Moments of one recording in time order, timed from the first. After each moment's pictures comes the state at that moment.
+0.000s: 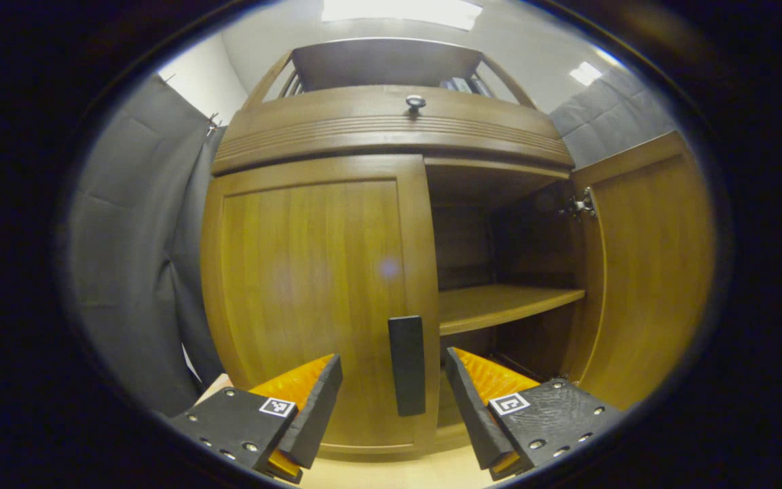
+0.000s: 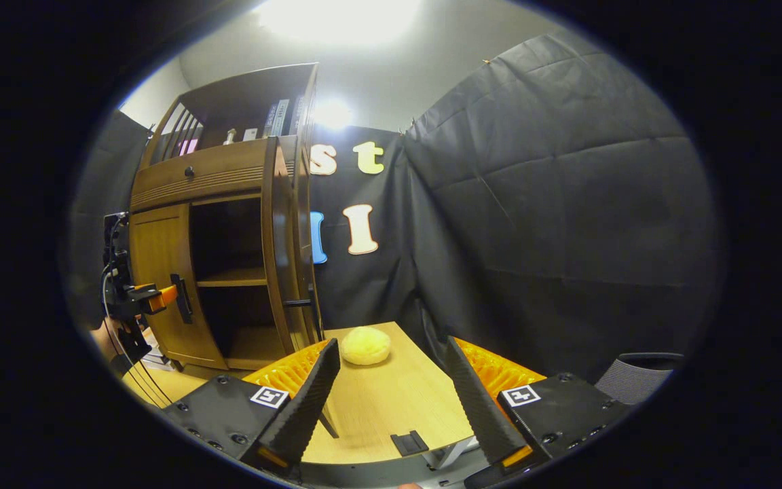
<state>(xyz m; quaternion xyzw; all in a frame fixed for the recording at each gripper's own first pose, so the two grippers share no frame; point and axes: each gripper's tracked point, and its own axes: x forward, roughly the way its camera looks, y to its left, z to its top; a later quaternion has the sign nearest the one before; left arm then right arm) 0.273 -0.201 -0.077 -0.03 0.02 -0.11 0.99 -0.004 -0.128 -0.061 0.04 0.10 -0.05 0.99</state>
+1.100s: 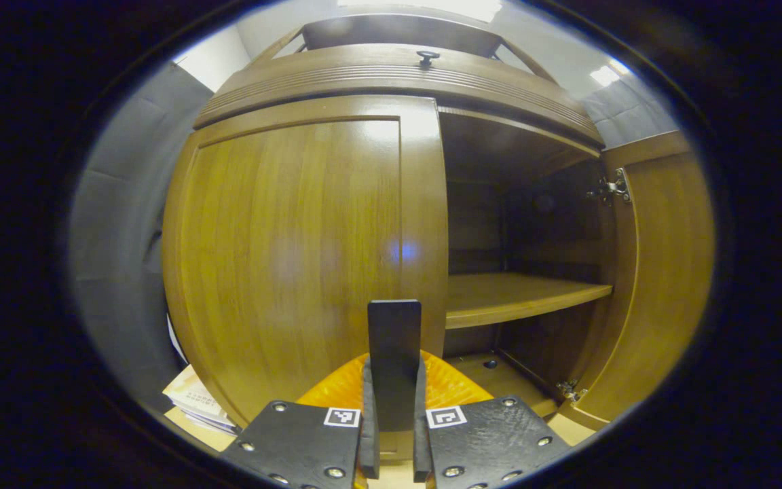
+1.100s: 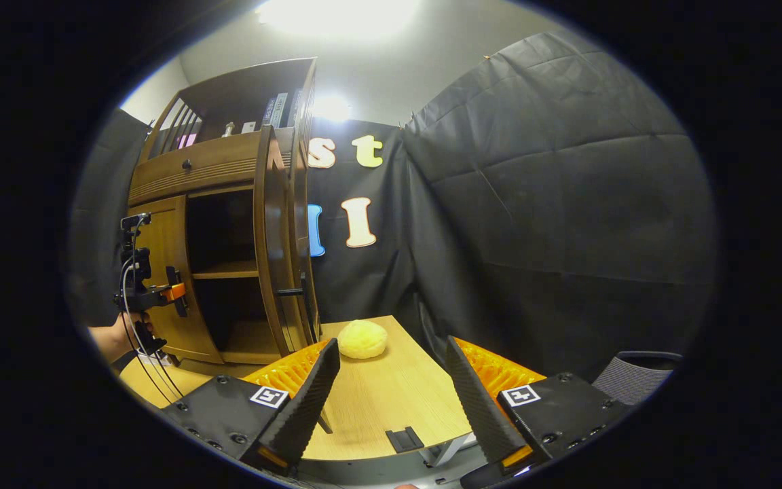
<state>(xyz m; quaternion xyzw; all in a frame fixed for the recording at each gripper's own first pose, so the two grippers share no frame) 0.318 -0.229 -0.103 -0.06 0.05 -0.10 0.99 0.001 -0.130 -0.066 0.04 0.11 -0.04 0.99</state>
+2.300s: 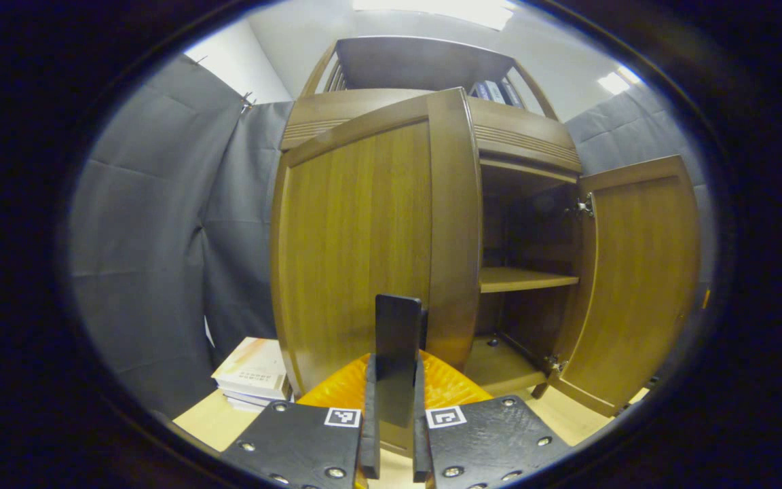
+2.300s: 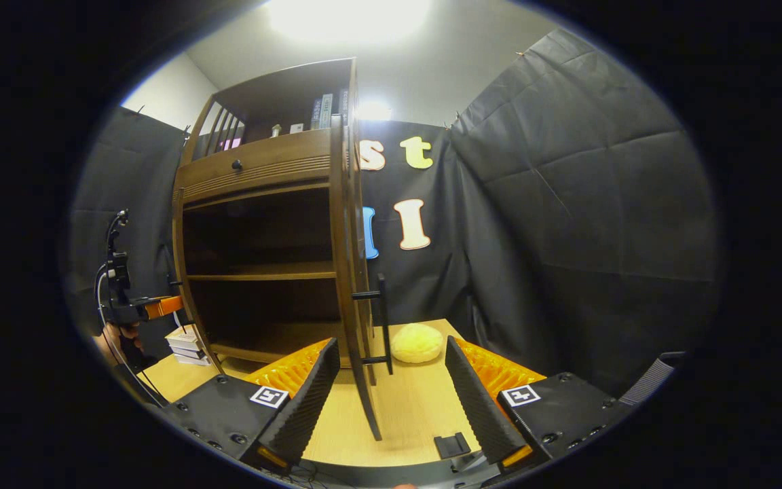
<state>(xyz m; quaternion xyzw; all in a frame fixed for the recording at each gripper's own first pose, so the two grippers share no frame) 0.167 -0.135 -0.097 -0.07 0.06 -0.08 0.99 0.008 -0.058 -0.067 0.05 0.10 0.07 0.99</state>
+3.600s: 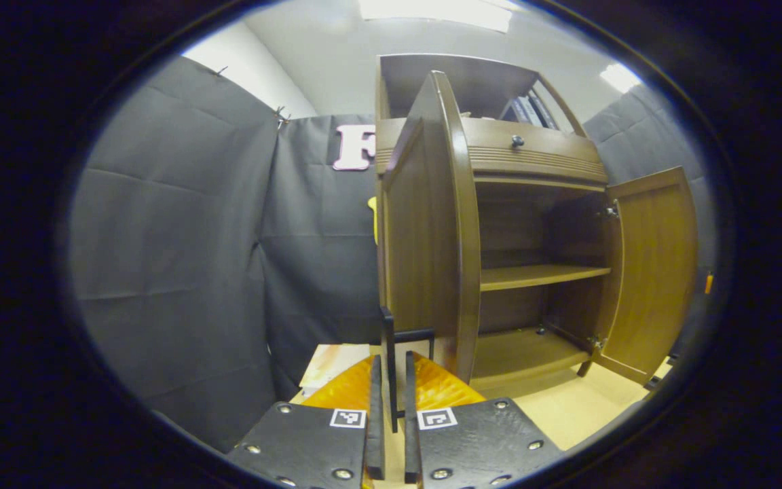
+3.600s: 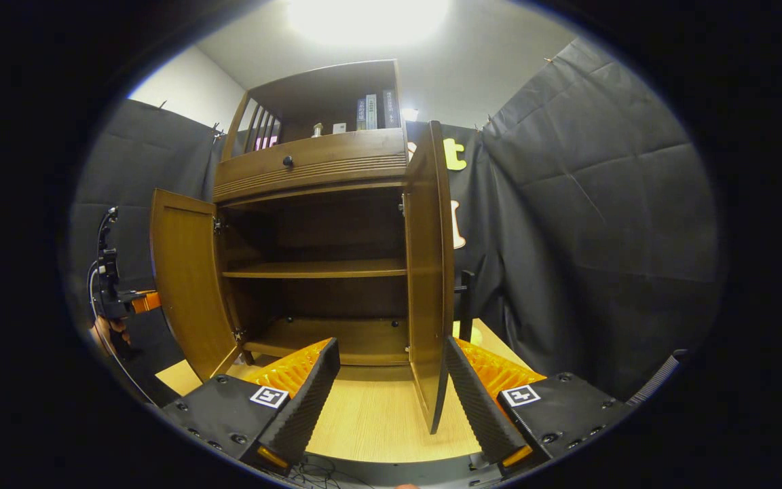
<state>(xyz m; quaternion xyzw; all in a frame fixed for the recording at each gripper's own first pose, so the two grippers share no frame) 0.096 0.031 -0.098 -0.04 0.06 -0.01 1.00 -0.020 0.018 -0.060 0.05 0.10 0.12 0.99</state>
